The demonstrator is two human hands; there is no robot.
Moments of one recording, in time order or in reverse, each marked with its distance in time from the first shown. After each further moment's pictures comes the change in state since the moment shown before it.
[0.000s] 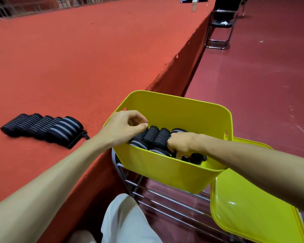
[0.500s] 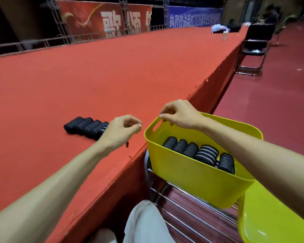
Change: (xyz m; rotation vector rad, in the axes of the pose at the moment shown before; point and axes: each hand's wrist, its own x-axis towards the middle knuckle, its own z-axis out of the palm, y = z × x) left_hand -0.077 -0.016 -0.082 -0.137 0.262 -0.197; right_hand -0.026 -0.071 -0.120 0.576 0.876 -0.200
